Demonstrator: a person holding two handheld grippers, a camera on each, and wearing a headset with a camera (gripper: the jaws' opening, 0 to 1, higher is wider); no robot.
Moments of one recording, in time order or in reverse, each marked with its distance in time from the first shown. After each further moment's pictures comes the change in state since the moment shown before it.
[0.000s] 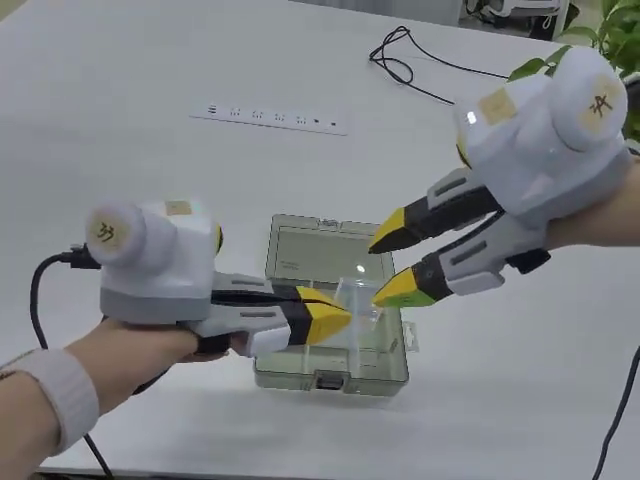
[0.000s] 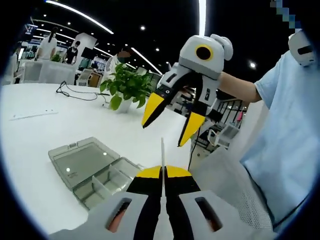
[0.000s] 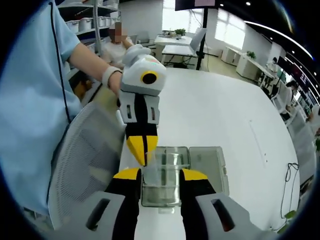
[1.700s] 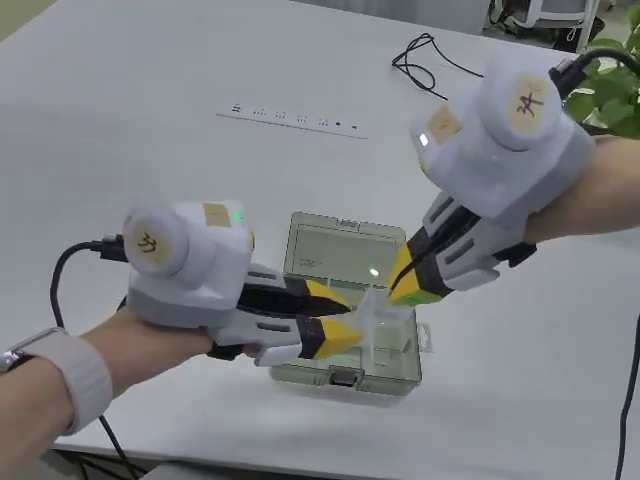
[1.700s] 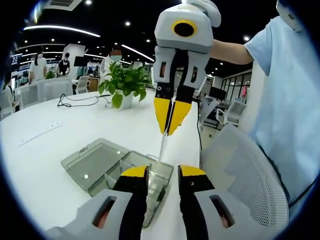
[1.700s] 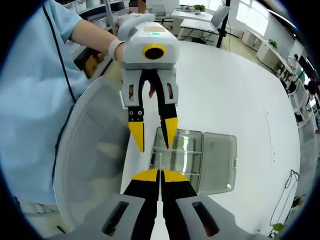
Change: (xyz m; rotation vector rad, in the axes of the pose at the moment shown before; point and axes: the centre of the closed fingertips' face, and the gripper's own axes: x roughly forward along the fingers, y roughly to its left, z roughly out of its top) left arm -0.007 0.009 -0.021 0.189 0.125 0.086; right arm 0.014 0.016 -0.022 -0.078 0.266 0.099
